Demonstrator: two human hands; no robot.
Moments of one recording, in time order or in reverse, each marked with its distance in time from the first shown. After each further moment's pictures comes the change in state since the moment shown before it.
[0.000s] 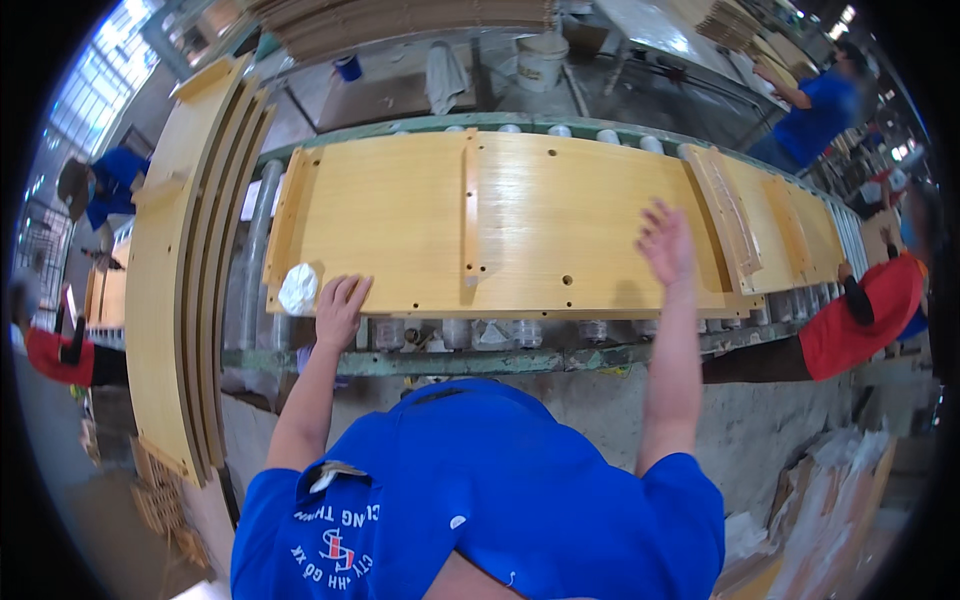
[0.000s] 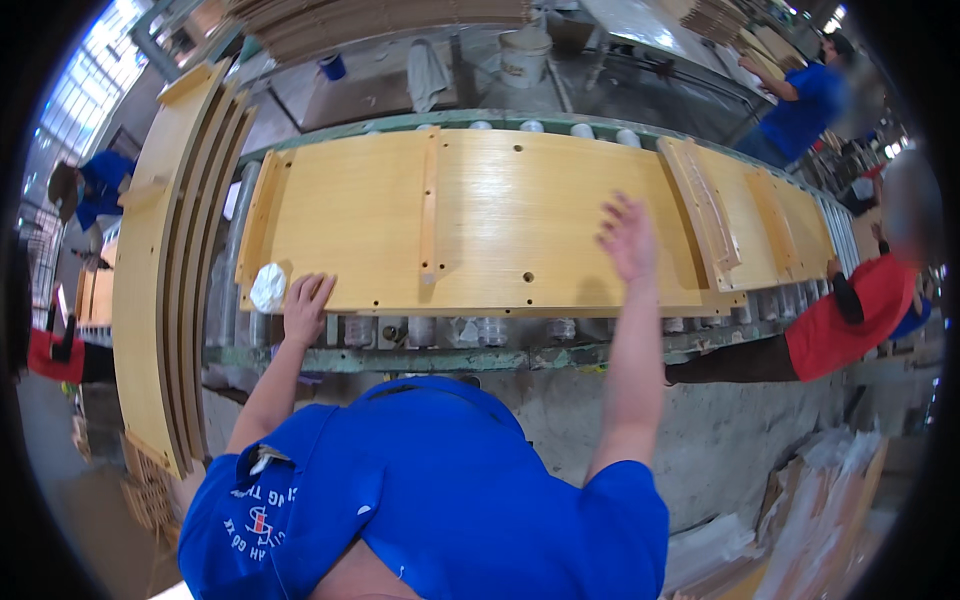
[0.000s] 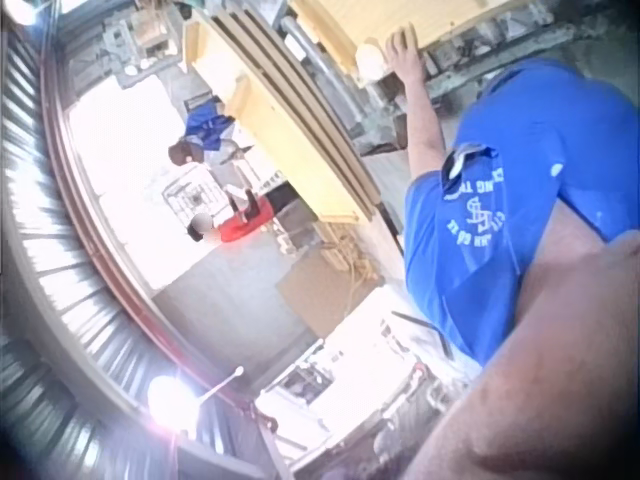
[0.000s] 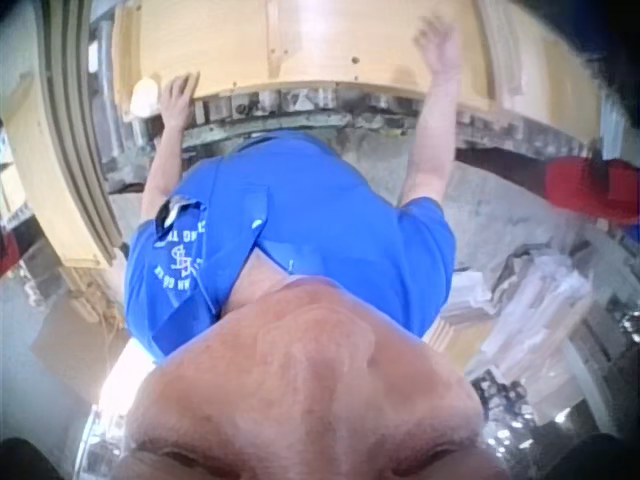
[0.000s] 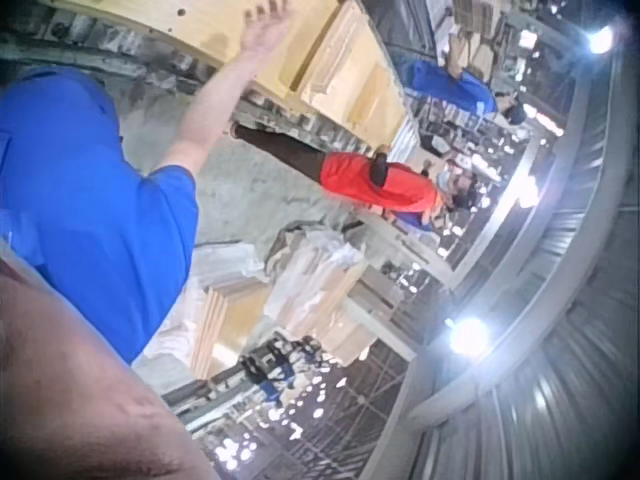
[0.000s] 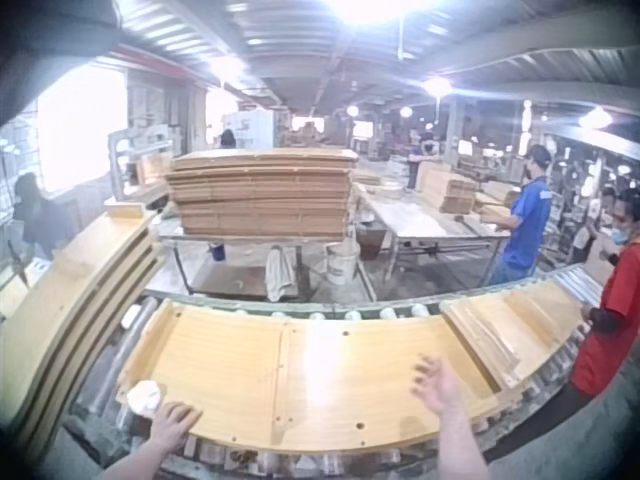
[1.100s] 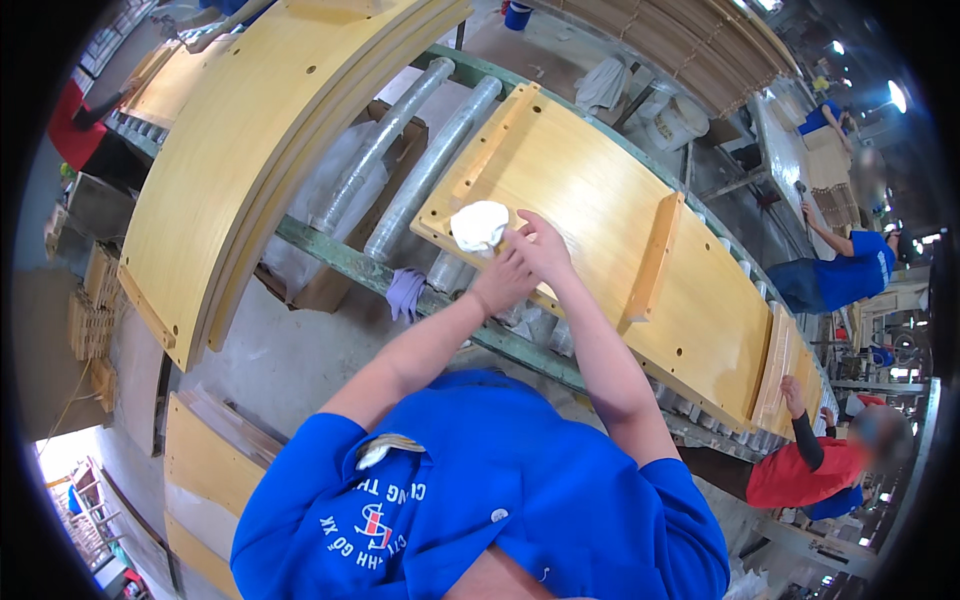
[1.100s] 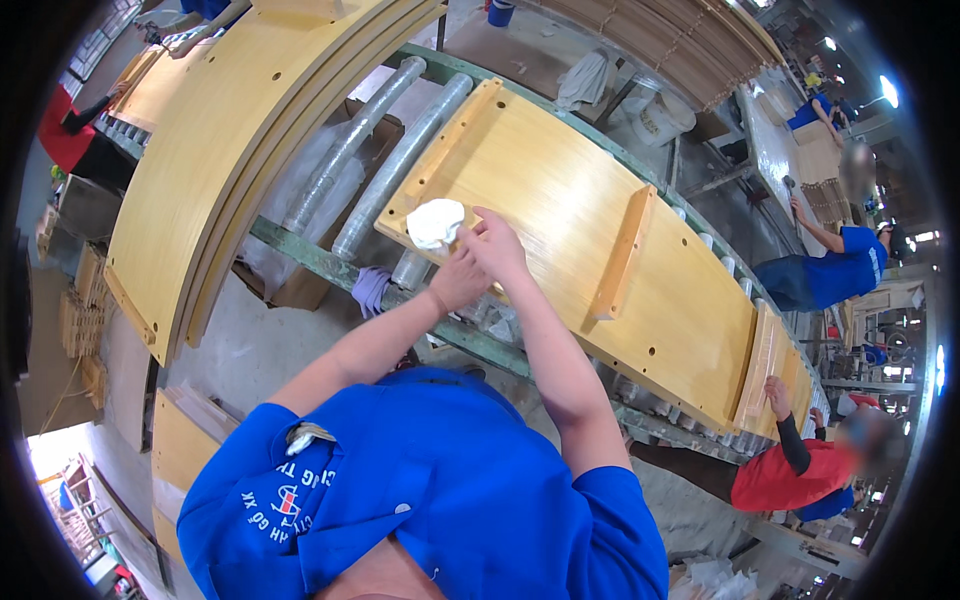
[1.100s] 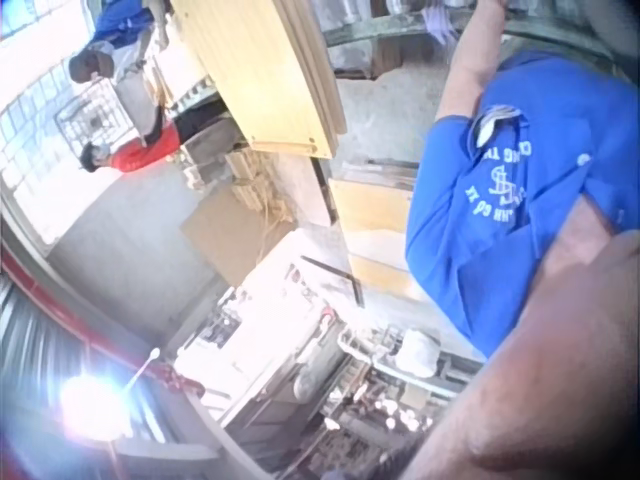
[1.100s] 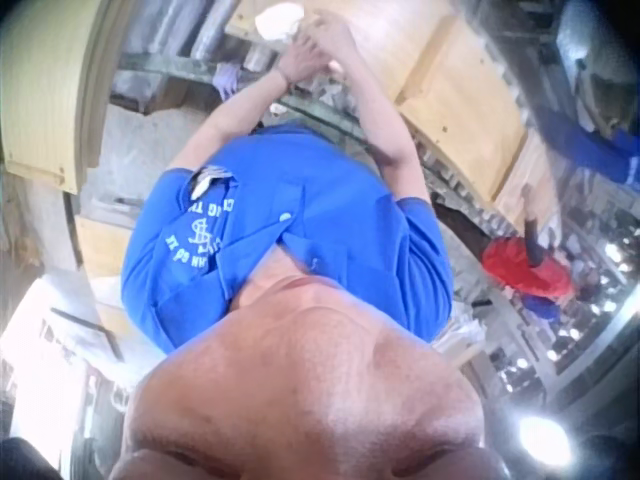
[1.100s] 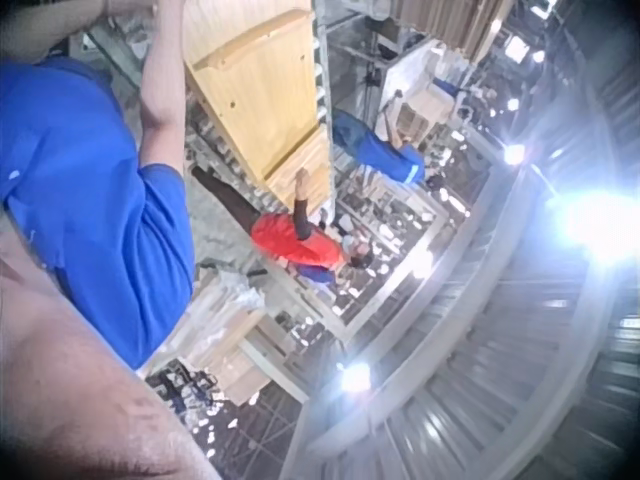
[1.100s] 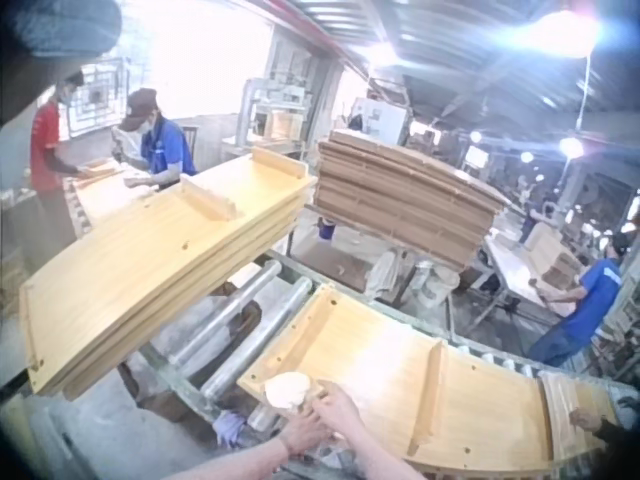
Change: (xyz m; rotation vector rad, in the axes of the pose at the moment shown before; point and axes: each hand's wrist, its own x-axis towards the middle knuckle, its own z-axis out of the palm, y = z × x) left_hand -0.010 -0.019 0.035 -0.091 0.098 0.027; right_hand -0.021 0.294 0.387 -1.259 -0.536 -0.193
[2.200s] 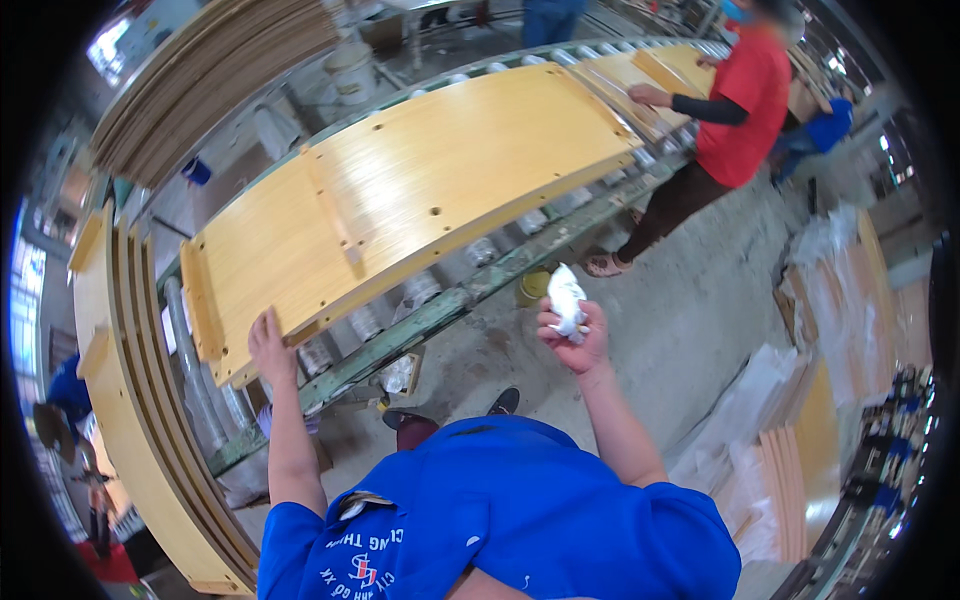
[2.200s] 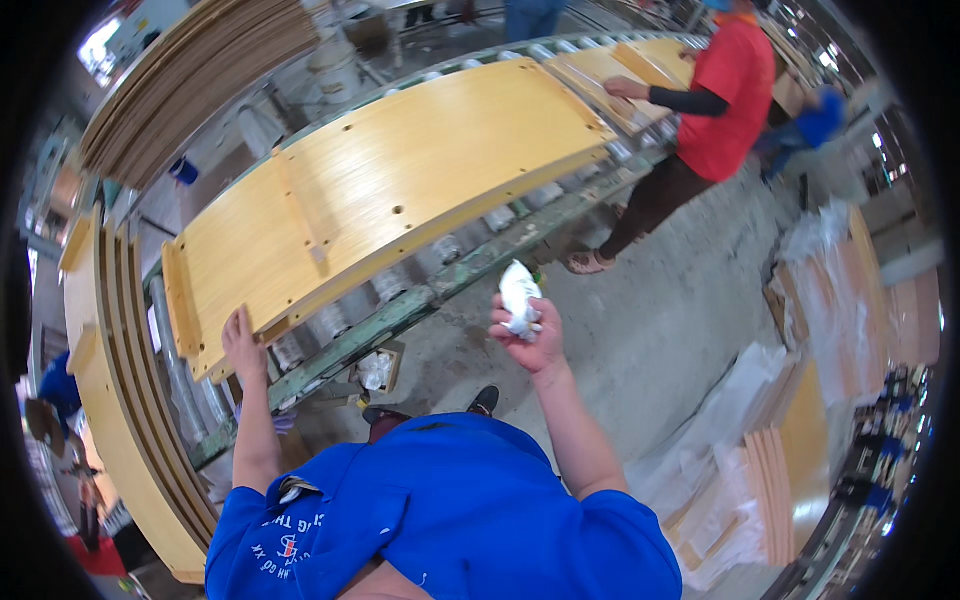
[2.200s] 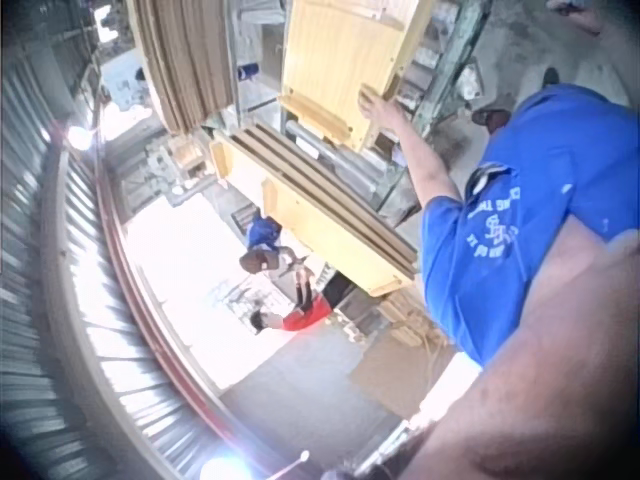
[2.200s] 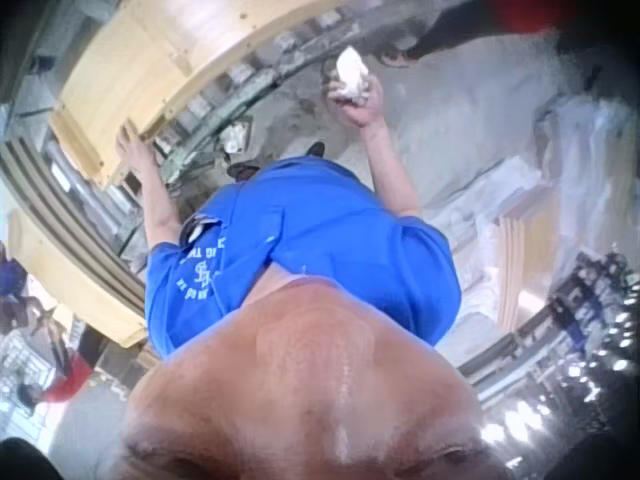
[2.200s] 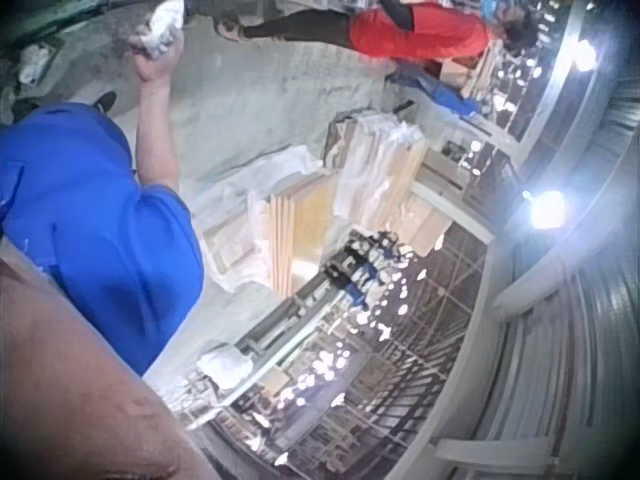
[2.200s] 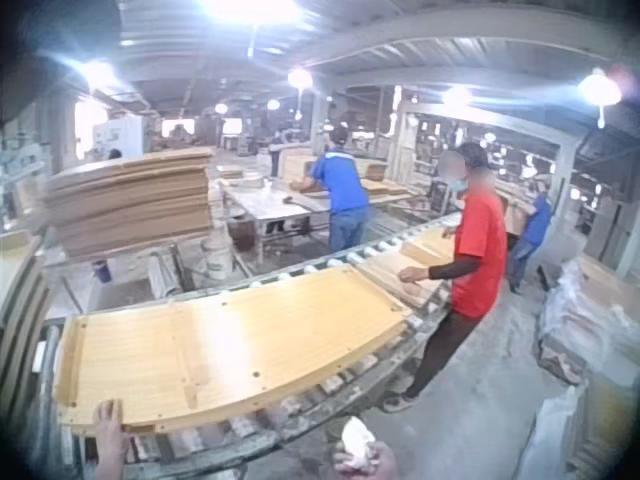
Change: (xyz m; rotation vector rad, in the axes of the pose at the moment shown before) left_hand 0.016 0.068 -0.013 0.091 -0.037 -0.174; right_hand -0.483 0.160 -0.162 2.172 0.675 -0.122
